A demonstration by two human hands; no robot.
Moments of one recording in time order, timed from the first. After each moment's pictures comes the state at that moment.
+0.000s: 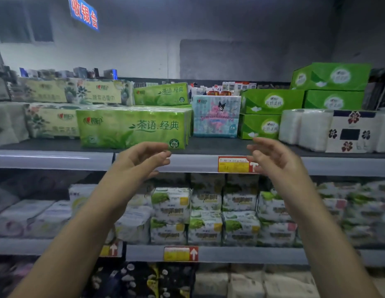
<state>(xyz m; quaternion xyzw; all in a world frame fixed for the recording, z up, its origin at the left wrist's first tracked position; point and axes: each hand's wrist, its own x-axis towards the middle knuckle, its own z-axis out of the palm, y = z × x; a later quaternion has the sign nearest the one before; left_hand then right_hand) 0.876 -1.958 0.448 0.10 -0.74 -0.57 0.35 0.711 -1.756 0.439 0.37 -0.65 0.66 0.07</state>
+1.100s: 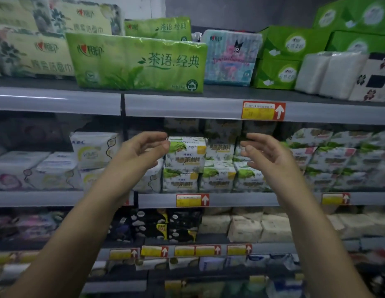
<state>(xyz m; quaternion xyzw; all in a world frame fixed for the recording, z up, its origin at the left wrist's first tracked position) 0.893 -2.019 0.360 0.11 -0.74 -0.60 0.27 0.760 -1.801 0.359 0.31 -0.73 0.61 0.02</state>
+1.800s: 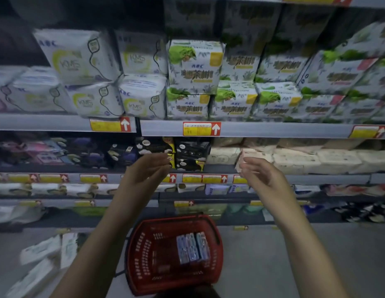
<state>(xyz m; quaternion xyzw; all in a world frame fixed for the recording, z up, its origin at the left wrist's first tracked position) 0.943 -1.984 0.201 0.24 -0.74 -0.60 0.16 0.801 -1.771 0.190 0.18 -0.80 0.56 -0.15</state>
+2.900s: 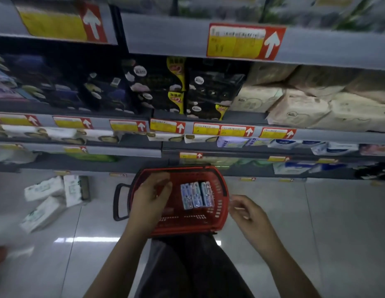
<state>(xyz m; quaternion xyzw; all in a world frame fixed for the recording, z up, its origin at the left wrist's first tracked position) 0.965 -1.981 0.002 0.41 -0.75 -0.52 0.04 0.862 -1.767 -0.021 0.08 -0.83 0.42 -0.36</state>
